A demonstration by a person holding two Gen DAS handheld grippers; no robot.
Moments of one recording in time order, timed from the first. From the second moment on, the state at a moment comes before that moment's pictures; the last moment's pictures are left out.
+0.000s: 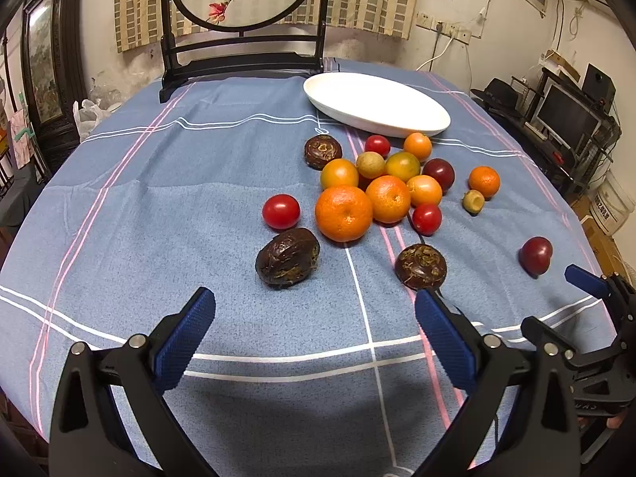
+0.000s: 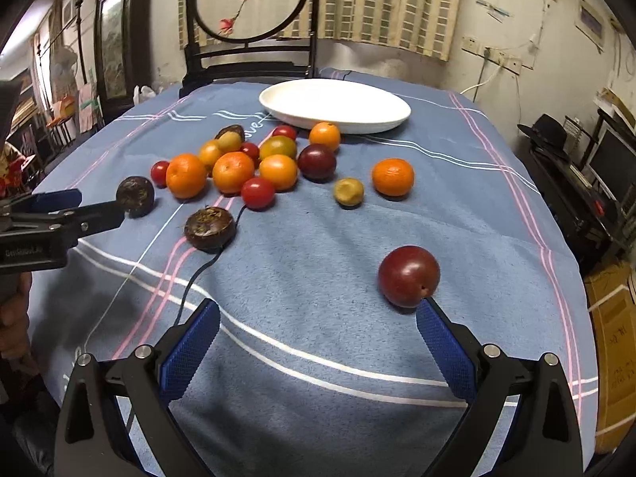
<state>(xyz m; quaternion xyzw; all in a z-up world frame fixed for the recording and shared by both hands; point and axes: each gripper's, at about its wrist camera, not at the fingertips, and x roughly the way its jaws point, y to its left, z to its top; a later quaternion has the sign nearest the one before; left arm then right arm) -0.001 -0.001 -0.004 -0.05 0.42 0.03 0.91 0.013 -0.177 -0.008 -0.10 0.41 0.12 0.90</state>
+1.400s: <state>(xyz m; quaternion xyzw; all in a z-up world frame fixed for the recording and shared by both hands) 0.001 -0.006 -0.009 -0.04 0.42 0.04 0.90 0.012 -0.188 -0.004 -0.05 0.41 0.12 0.90</state>
